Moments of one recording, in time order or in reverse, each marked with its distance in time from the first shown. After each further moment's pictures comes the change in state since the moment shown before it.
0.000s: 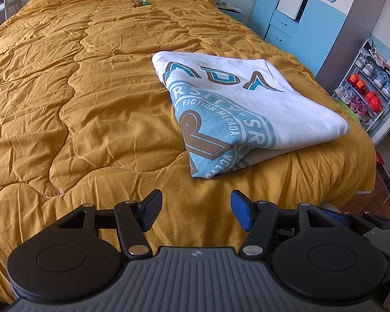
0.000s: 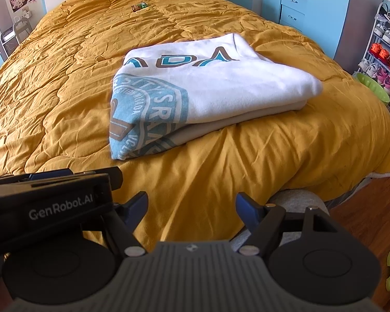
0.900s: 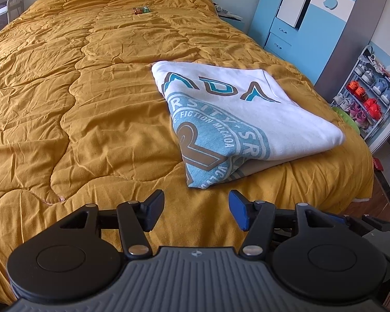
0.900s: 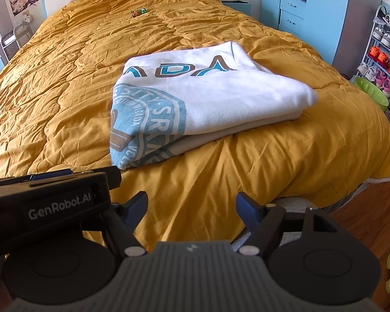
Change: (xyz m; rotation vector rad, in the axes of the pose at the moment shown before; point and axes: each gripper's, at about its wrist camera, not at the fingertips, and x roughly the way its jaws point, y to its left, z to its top) left arm -0.007 -0.005 0.004 -0.006 -0.035 0.003; right arm -0.011 -0.001 0.005 0.003 -0.021 -0.003
